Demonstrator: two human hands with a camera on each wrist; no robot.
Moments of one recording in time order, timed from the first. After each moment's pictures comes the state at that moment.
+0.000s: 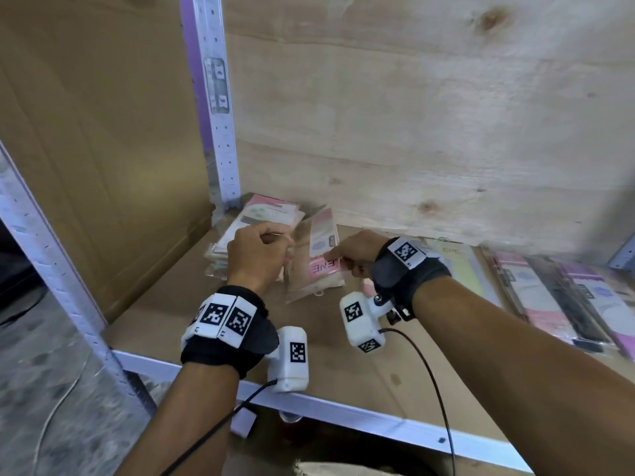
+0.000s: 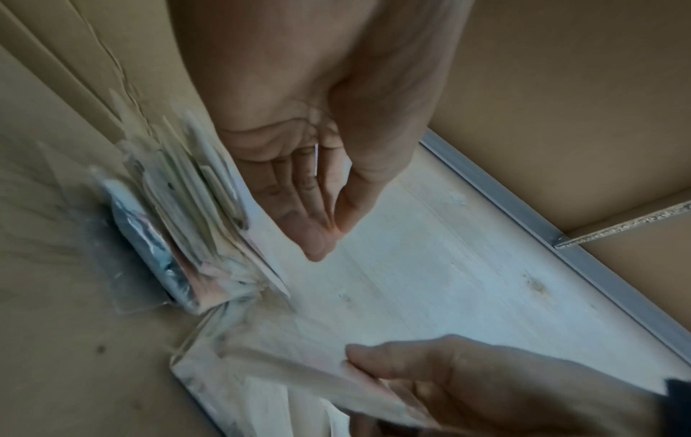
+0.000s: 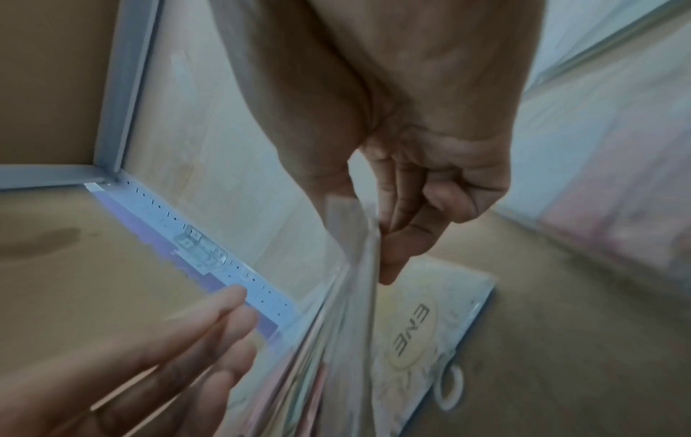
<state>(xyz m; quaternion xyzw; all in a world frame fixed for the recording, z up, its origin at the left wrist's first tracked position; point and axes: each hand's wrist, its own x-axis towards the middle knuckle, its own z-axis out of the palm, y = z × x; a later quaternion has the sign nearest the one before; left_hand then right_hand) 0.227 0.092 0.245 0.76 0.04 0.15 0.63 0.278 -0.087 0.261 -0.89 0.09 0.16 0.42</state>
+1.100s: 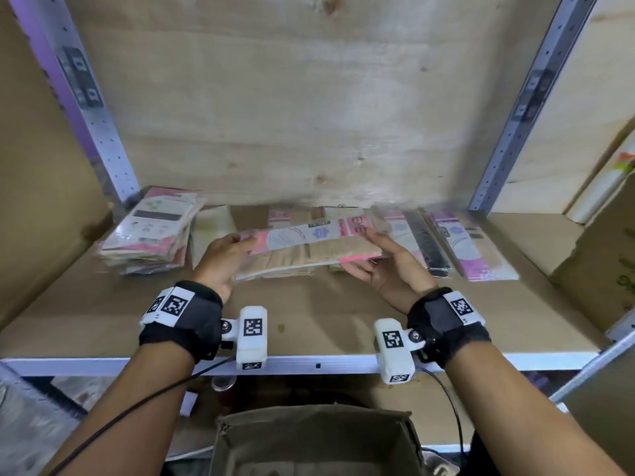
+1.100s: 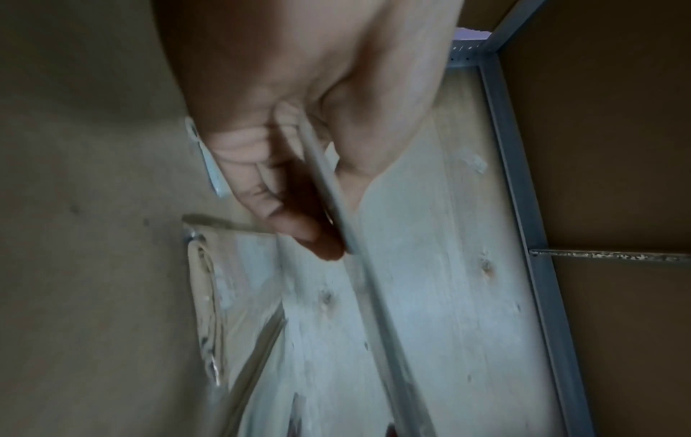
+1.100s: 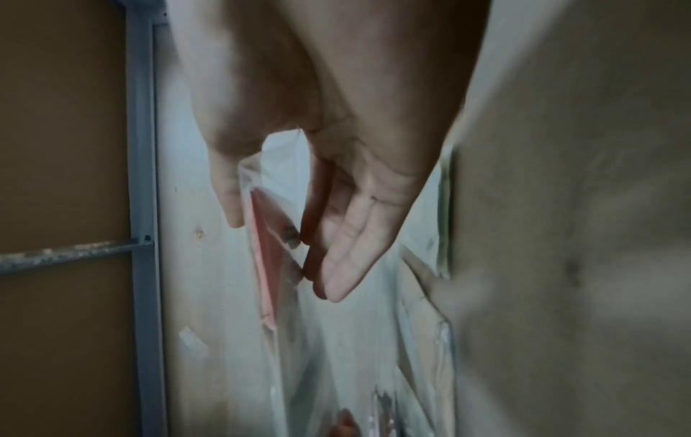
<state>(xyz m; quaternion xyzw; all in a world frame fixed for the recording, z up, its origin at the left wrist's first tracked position) 0.199 -0.012 0.225 0.68 0.02 -0.07 0.73 0.113 -0.274 0.233 -0.42 0.04 0.03 0.90</state>
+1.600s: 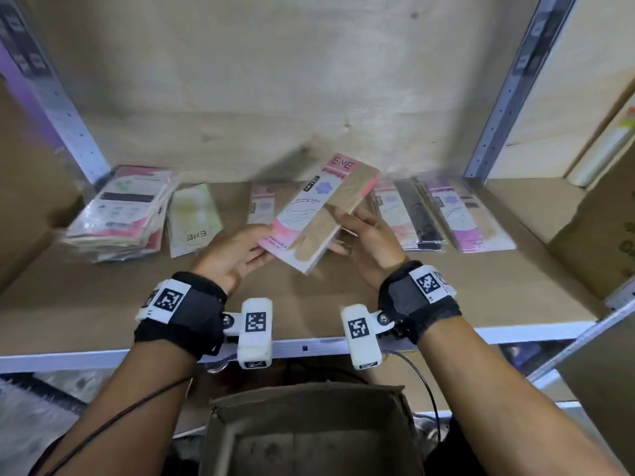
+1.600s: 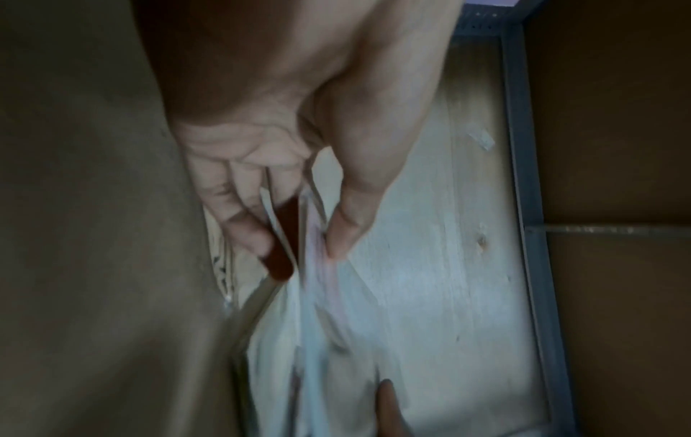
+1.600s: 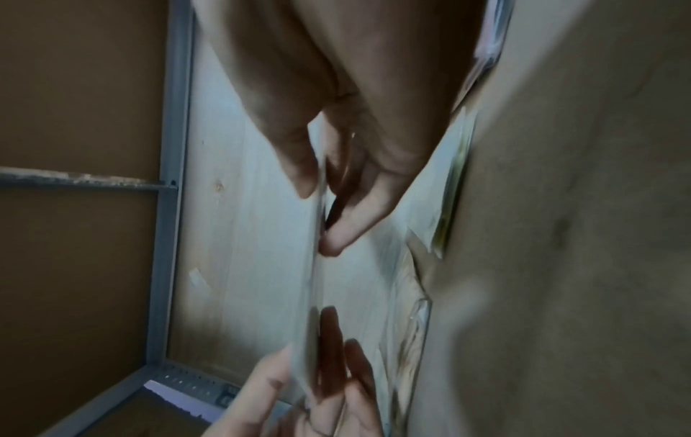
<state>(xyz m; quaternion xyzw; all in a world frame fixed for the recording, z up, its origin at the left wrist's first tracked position) 0.186 -0.048 0.218 0.64 0.03 -0.17 0.74 0.128 -0.258 0.221 -0.51 0.05 -0.05 0.86</state>
